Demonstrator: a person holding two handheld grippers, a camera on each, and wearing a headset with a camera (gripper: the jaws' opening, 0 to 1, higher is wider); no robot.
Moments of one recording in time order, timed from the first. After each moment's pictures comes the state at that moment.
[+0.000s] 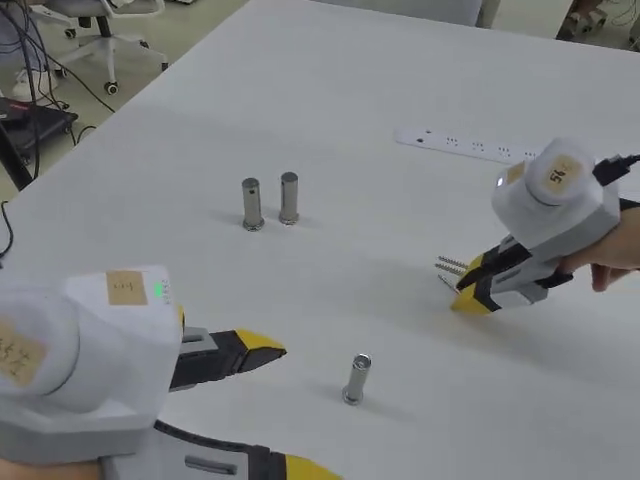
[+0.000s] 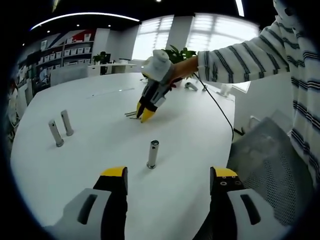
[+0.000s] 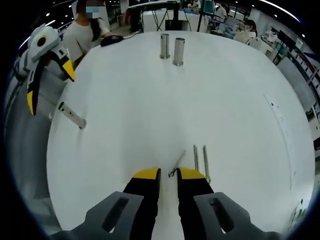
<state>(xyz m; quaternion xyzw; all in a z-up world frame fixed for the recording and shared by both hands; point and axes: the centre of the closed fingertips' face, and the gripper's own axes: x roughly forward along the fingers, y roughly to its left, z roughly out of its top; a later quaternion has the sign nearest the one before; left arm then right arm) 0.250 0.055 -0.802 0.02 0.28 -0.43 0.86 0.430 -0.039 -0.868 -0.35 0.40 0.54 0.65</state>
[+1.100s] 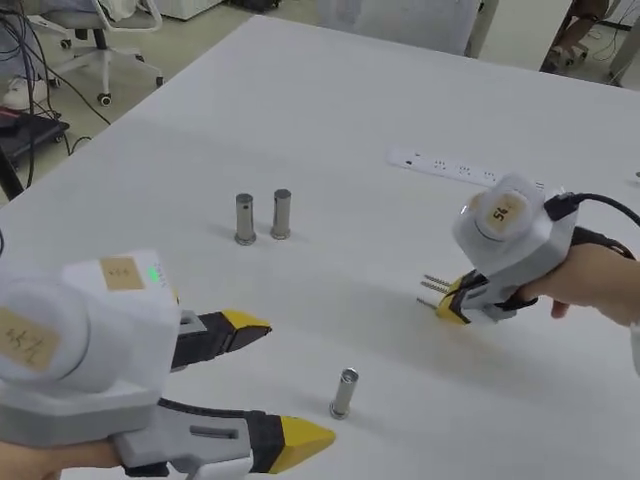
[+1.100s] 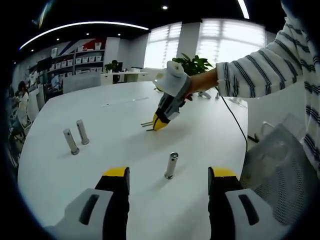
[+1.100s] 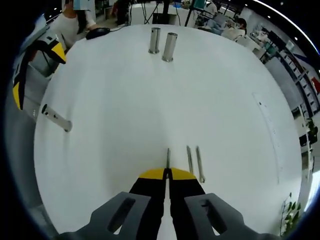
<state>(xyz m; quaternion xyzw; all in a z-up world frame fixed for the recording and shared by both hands) 0.276 0.073 -0.790 0.02 0.25 -0.38 0.89 0.438 -0.039 -0.868 -0.40 0.38 0.48 0.68</state>
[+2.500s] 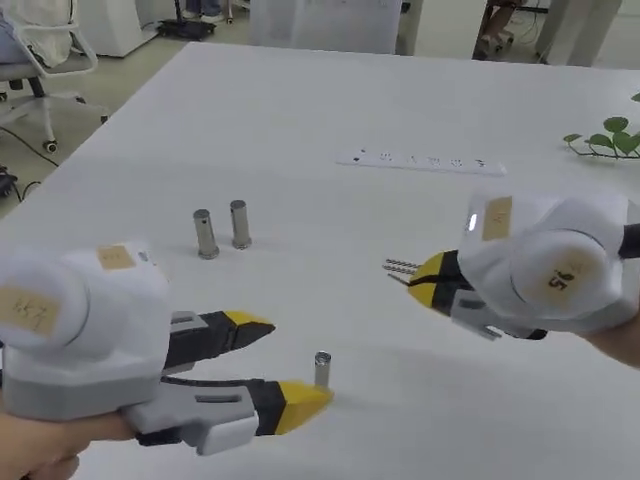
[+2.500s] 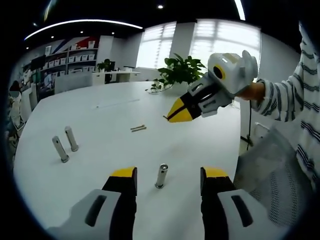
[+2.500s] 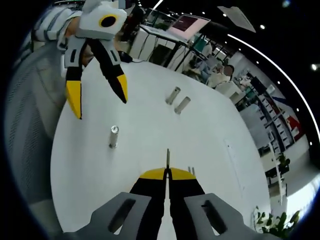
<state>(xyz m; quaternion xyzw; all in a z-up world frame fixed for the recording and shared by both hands) 0.280 0.050 -0.777 0.01 0.25 -0.41 0.88 0.350 -0.029 -0.770 -0.43 0.18 0.47 0.75</state>
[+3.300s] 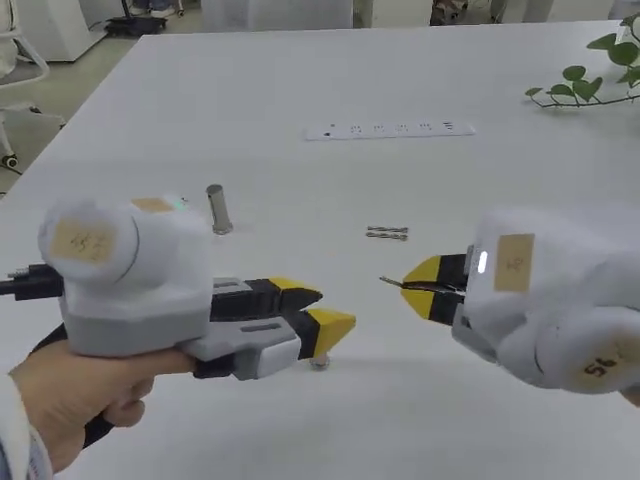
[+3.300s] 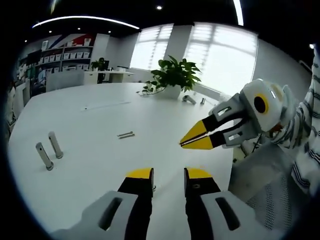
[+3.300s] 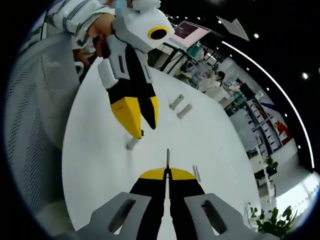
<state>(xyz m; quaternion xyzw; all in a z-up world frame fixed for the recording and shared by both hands) 0.289 0.016 -0.771 -0.02 0.25 -0.45 0.86 0.298 -0.027 -0.771 -0.46 0.13 0.43 0.77</state>
